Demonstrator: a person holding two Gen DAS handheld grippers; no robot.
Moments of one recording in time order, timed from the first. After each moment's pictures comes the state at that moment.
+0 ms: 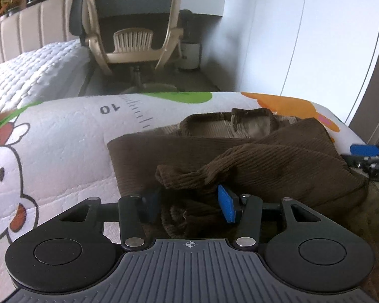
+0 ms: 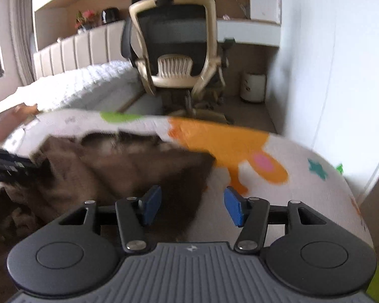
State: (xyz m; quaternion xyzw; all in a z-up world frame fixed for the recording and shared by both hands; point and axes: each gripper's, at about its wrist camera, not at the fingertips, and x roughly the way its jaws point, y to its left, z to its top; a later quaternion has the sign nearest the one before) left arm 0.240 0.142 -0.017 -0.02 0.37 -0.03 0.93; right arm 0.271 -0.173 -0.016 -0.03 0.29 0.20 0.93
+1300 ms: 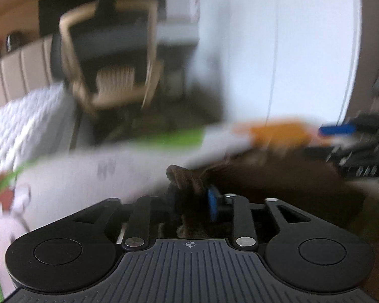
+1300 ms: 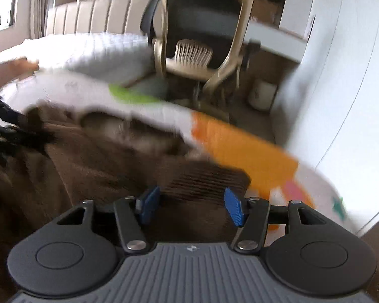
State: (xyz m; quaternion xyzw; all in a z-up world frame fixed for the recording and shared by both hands) left arm 0.256 0.143 -0.007 0.05 0.33 -0.06 0.94; right arm 0.303 -0.109 -0.046 -0.14 0.31 0.20 0.92
